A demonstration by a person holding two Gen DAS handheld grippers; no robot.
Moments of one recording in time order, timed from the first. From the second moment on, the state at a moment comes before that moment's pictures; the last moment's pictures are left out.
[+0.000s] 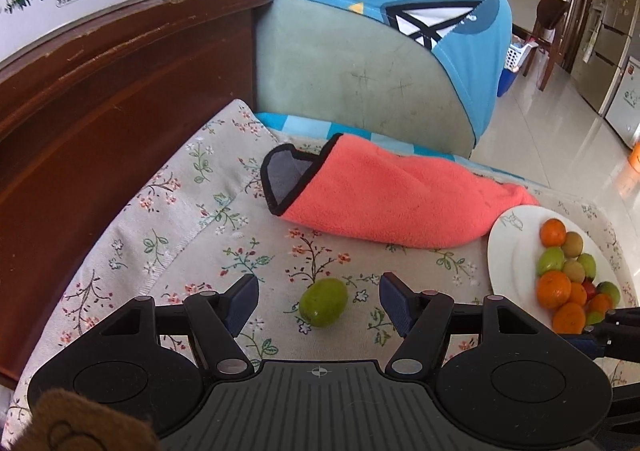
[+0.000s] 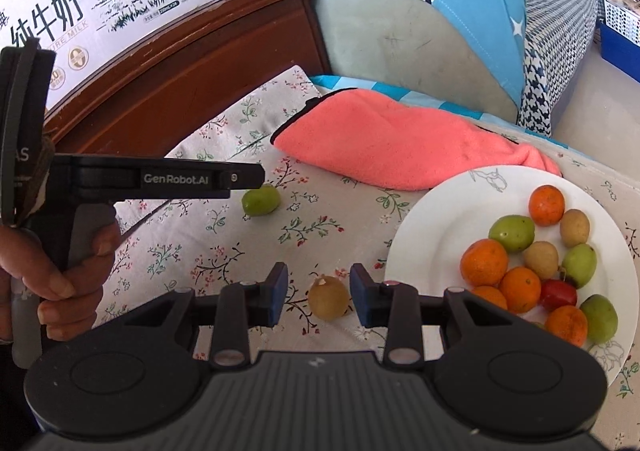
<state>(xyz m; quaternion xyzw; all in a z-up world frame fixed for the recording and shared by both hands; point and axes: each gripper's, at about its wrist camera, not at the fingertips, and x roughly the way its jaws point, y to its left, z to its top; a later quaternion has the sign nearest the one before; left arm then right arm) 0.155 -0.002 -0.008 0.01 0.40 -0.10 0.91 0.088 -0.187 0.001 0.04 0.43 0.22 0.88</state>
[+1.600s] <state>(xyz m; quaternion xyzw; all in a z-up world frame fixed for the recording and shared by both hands) 0.146 -0.024 -0.016 0.06 0.38 -0.12 0.91 0.095 -0.173 -0.004 -0.01 0.42 0.18 0.89</state>
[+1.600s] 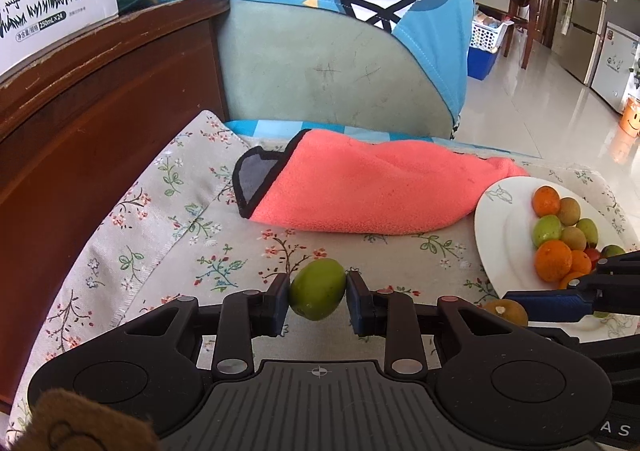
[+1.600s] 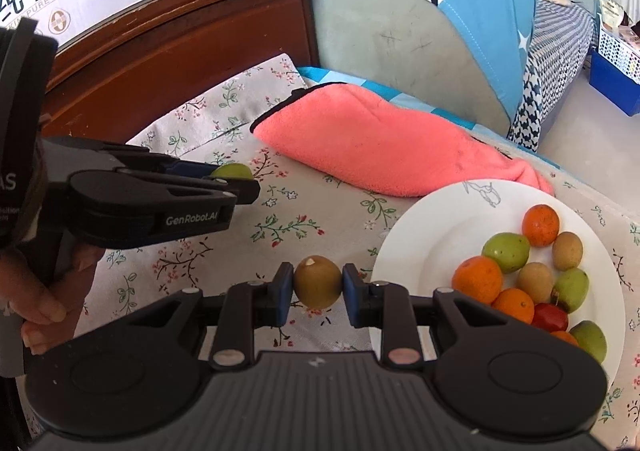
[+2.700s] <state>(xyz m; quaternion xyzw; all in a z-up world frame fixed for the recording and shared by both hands) 0.124 -0.089 0.025 0.01 0.33 -0.21 0.92 0.099 -0.279 0.047 0.12 0.35 0.10 0.92</state>
